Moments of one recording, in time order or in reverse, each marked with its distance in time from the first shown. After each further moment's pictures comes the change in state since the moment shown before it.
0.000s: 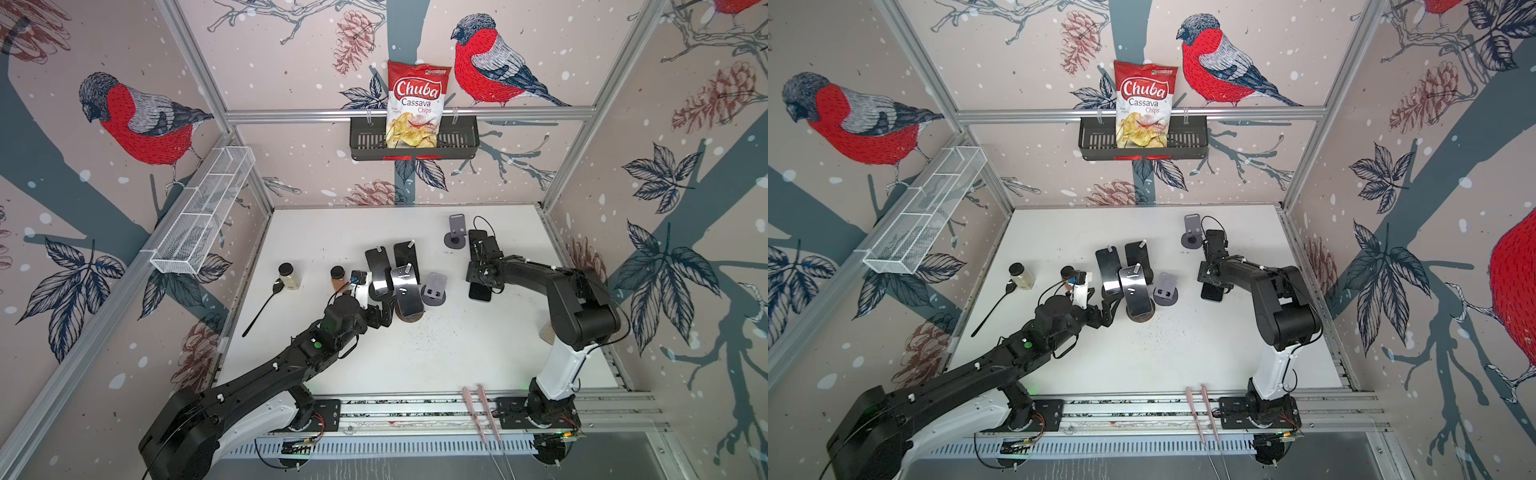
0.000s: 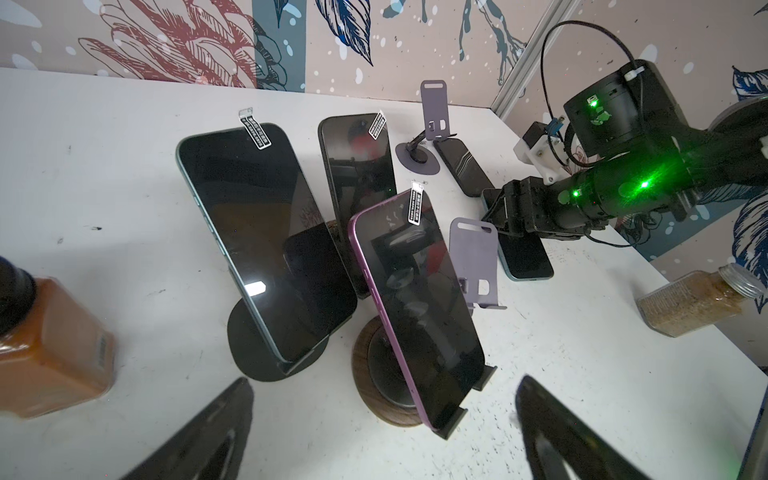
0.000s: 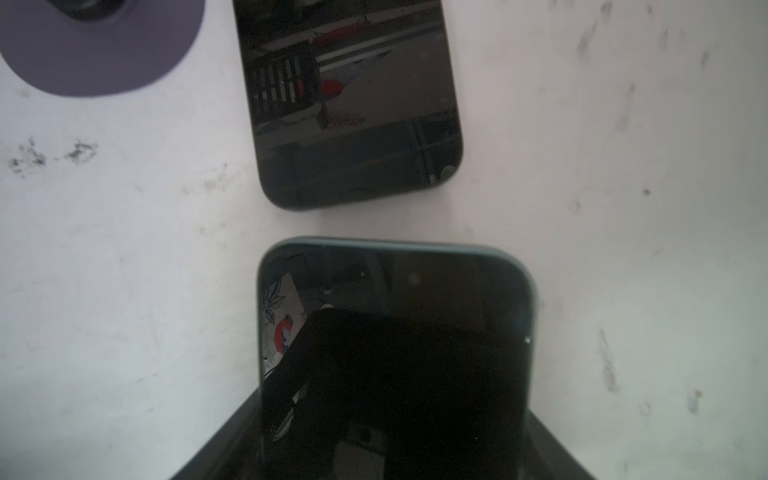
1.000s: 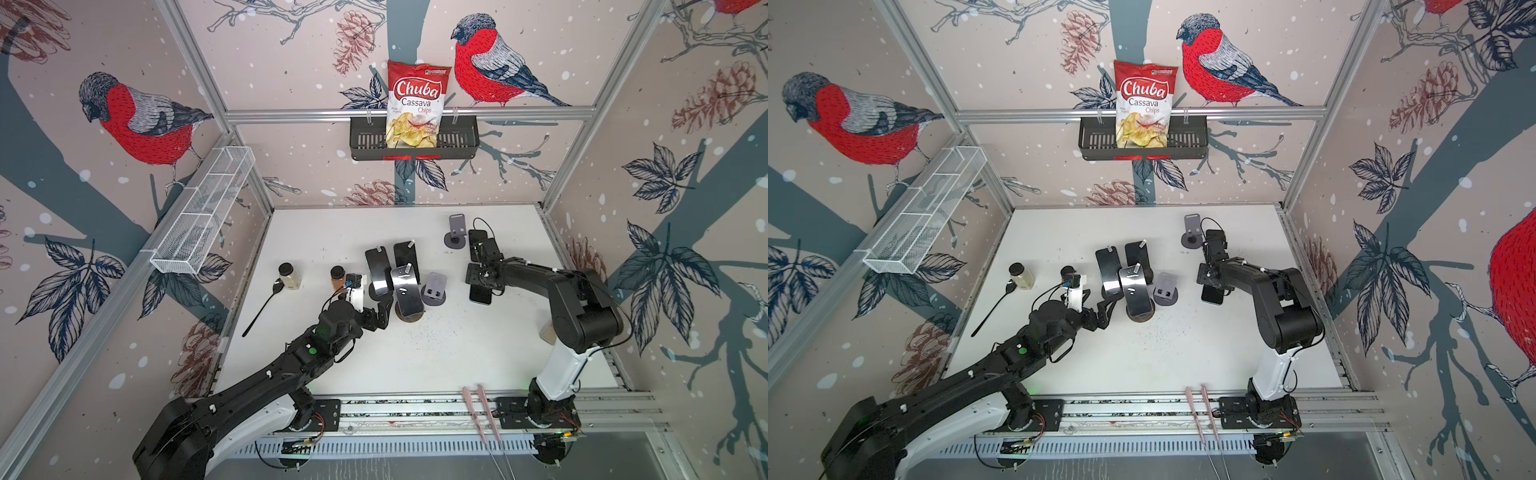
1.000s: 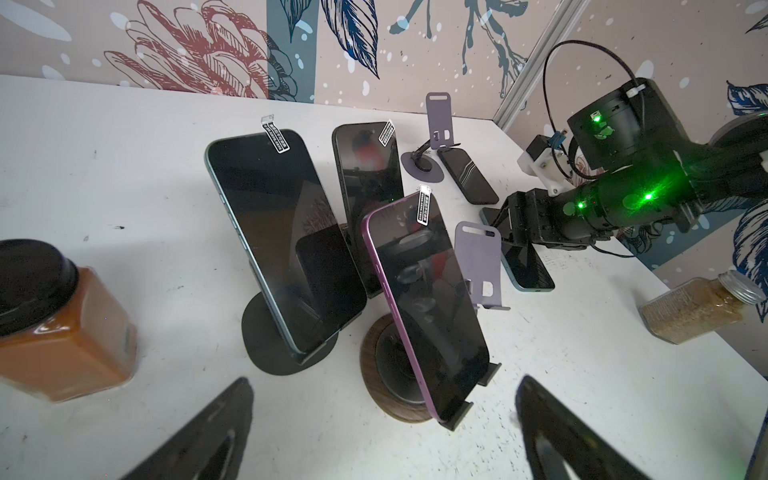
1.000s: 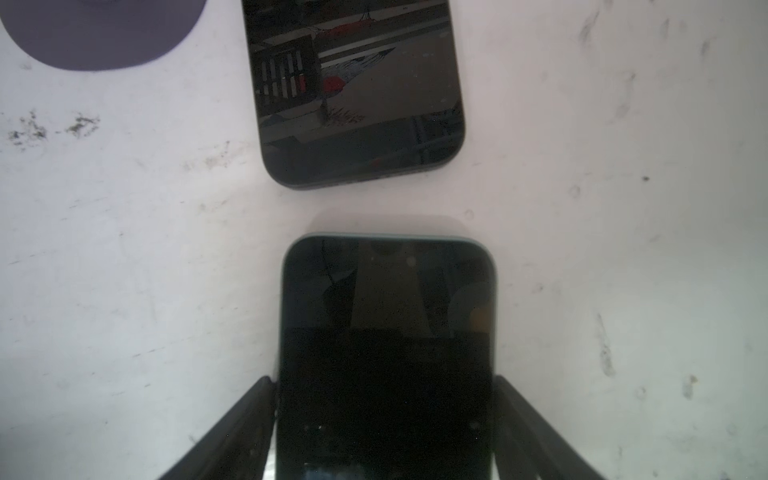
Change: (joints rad) left arm 0.000 -0.070 -0.042 -0.001 -0.022 -0.001; right arm 0.019 -0.024 -0.019 -0.024 0.010 -0.010
